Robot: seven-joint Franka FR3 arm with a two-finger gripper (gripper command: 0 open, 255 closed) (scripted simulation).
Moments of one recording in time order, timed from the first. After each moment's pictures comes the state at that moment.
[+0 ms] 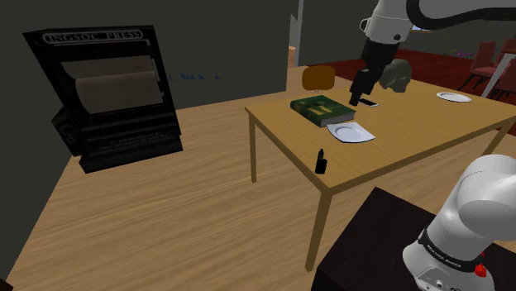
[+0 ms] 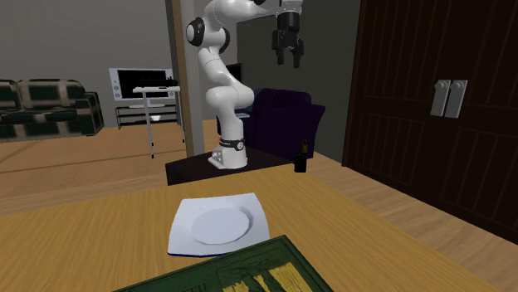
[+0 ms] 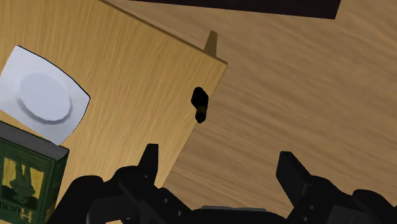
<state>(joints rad) -0.02 -0.77 0.03 -2.30 -0.07 1.67 -0.01</state>
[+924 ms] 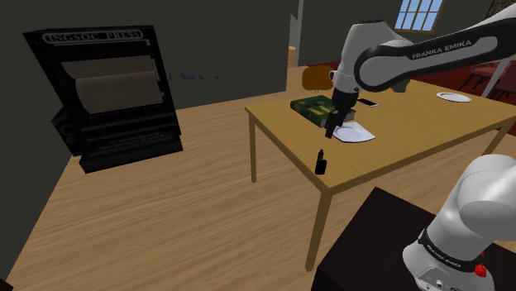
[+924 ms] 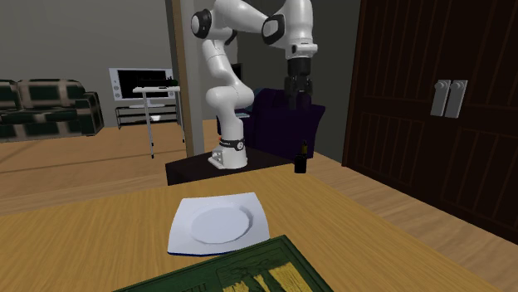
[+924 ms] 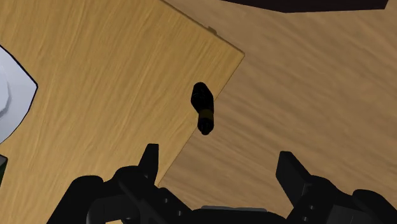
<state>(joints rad) 0.00 -0.54 -0.04 -2.51 -0.07 2.07 -0.12</state>
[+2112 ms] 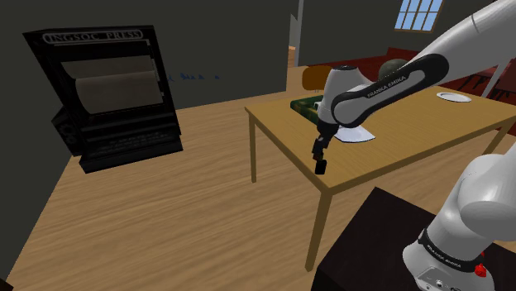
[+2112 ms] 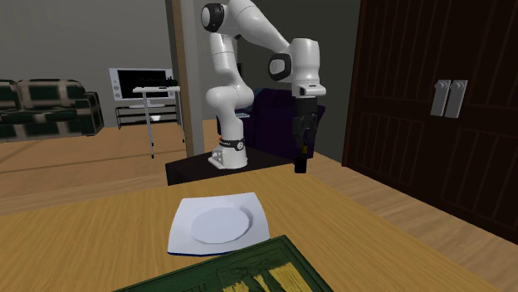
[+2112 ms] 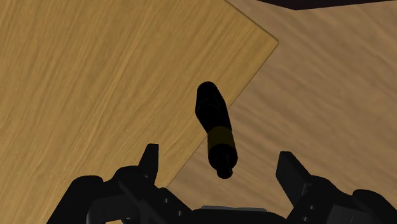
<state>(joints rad) 0.01 -0.26 -0.09 -2.58 -0.06 2.41 -0.19</state>
